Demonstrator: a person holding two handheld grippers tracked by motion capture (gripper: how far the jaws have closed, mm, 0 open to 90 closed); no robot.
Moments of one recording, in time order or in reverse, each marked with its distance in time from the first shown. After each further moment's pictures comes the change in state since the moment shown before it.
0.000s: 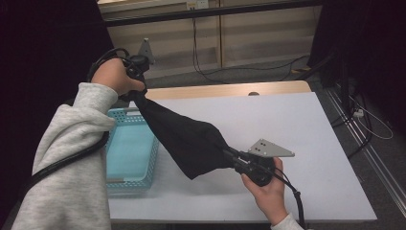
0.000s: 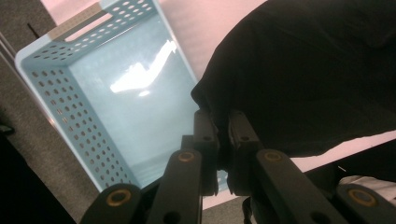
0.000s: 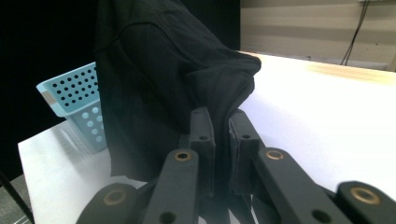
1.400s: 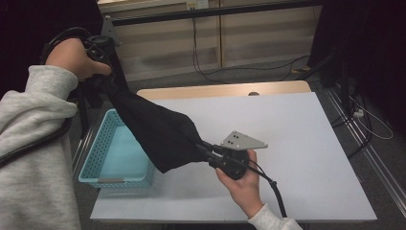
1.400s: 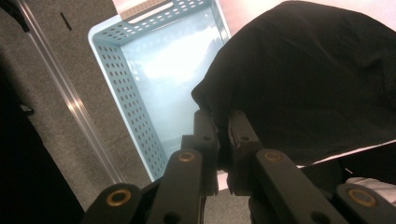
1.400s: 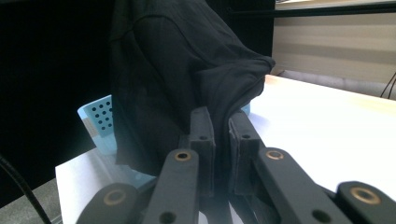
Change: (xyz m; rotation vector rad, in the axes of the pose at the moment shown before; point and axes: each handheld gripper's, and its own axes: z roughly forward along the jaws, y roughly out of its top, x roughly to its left) left arm 0.049 -0.031 -0.054 -0.031 0.040 -0.087; right arm 0.040 0.032 0.039 -0.054 0.111 -0.030
